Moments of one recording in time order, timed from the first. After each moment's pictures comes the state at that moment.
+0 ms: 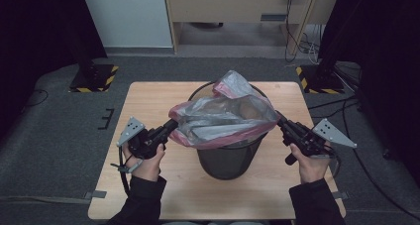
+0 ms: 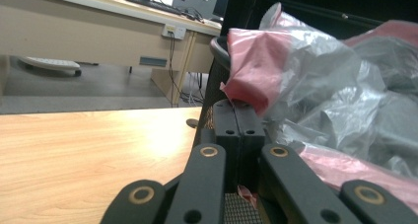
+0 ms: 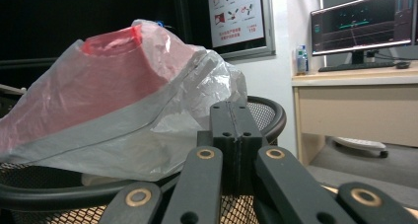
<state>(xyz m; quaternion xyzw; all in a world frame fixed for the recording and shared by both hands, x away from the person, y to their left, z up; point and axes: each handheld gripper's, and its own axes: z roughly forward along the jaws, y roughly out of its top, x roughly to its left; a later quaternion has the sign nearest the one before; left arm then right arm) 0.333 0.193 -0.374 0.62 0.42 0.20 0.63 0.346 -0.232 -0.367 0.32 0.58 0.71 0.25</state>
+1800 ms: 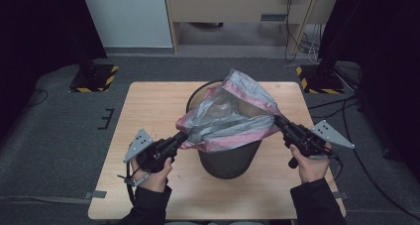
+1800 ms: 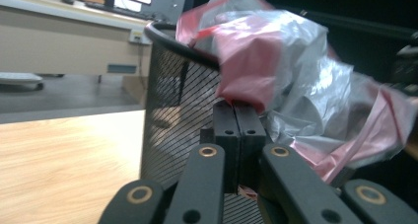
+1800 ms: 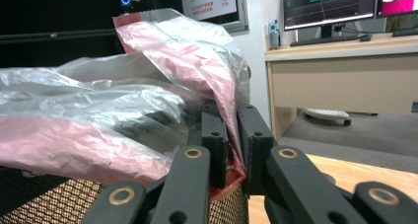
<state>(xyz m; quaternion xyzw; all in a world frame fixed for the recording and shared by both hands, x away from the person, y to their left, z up) 0.309 0.175 -0.383 0.62 0.37 0.18 0.67 0.349 -0.238 -0.381 0.37 0.60 0.66 0.27</state>
